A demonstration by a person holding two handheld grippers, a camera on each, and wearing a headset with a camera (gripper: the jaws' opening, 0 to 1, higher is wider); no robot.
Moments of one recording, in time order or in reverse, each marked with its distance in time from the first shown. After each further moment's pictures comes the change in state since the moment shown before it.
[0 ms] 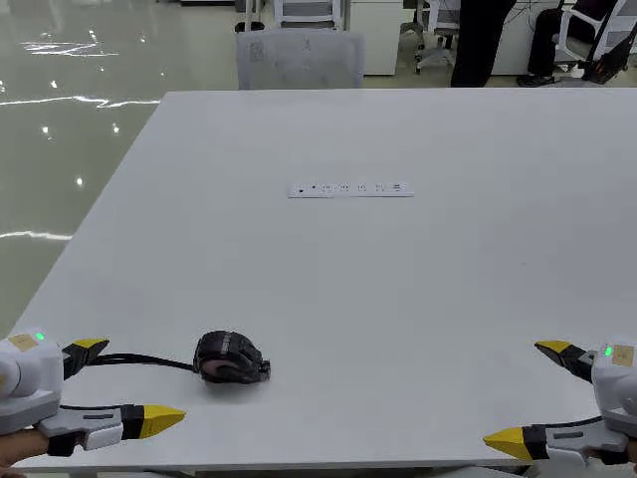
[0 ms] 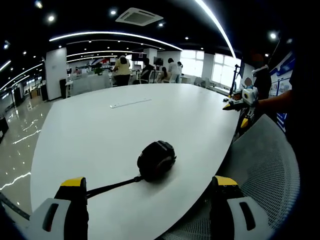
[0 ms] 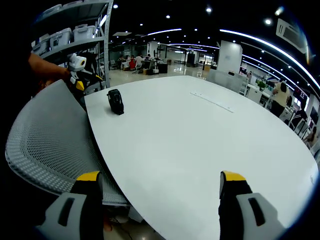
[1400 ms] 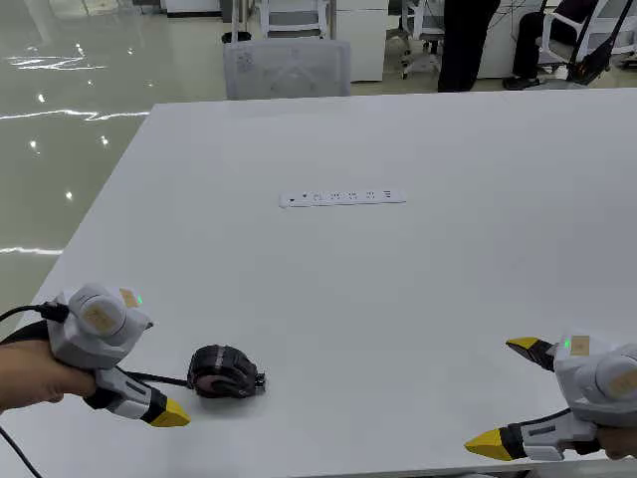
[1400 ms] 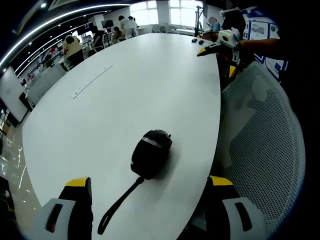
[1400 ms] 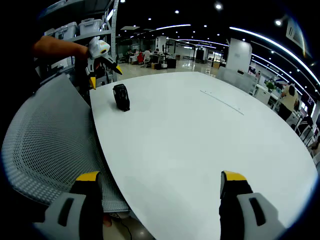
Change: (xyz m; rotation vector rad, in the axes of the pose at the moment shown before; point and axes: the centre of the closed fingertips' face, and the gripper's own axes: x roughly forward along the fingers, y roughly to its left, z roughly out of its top) left arm 0.054 -0.009 0.009 0.412 0.431 -0.185; right arm 0.026 0.012 0.013 -0.062 0.052 0.070
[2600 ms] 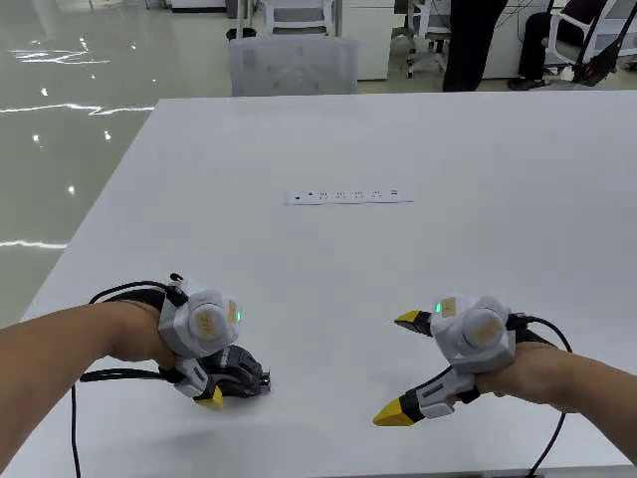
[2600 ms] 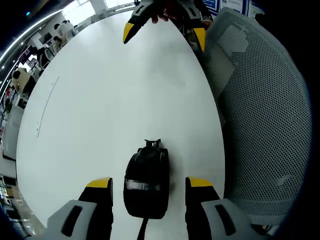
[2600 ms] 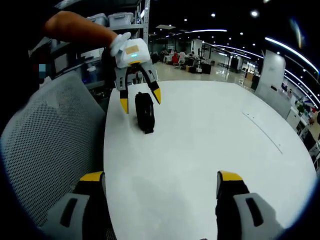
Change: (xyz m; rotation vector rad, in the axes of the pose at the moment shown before) left arm 0.076 -0.008 0.018 0.442 0.176 -0.147; right arm 0.107 0.053 0.082 -0.175 -0.013 0.262
